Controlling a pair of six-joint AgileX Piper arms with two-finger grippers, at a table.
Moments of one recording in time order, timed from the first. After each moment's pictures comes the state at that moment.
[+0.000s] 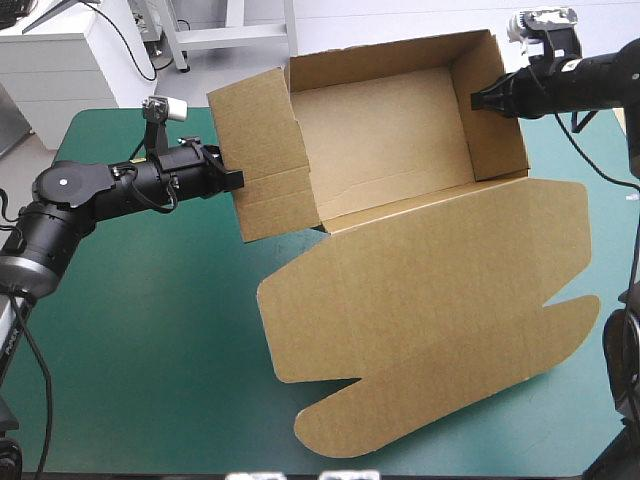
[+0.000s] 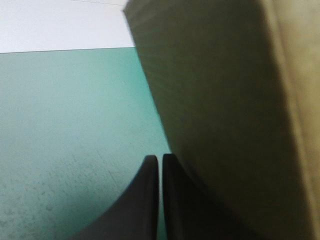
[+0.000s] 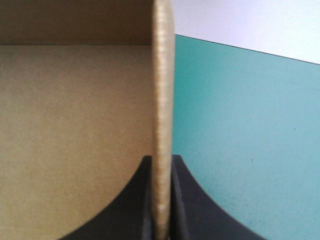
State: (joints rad) left arm -0.12 1.40 -1.31 -1.25 0.87 0.83; right arm -0.07 1.76 -2.08 0.57 1.18 -0.40
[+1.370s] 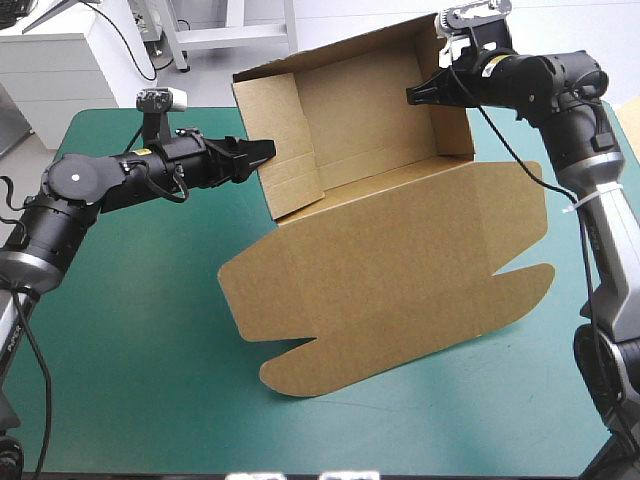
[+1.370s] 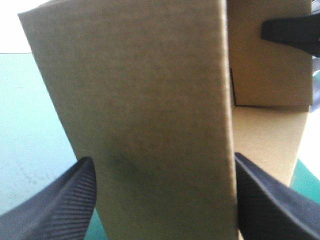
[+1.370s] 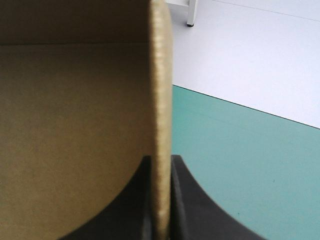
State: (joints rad) left arm -0.17 1.41 -1.37 -1.03 0.73 0.62; right arm 0.22 1.76 -2.08 0.16 0.91 -0.15
